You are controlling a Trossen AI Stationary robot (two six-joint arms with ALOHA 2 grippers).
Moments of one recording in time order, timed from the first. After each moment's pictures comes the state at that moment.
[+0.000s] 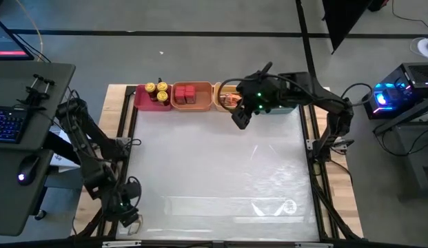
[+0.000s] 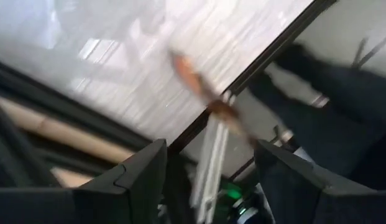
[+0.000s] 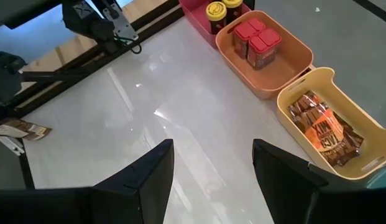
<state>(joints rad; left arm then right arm) -1.05 1.26 0.97 -0.85 0.16 -1.84 -0.05 1.77 2.34 -1.41 0.21 0.50</state>
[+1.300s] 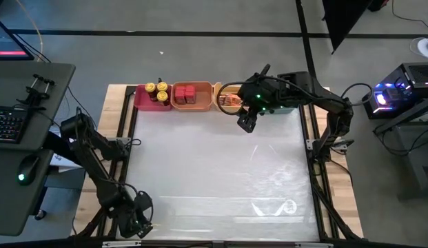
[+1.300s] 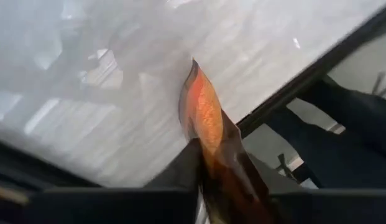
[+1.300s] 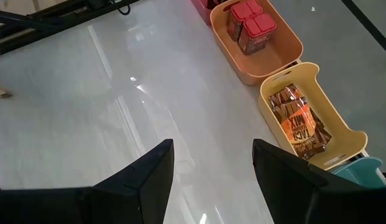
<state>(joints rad) -1.04 1.55 0.97 -0.64 0.12 -1.92 -0.05 1.77 2.34 -1.51 0.21 0.33</state>
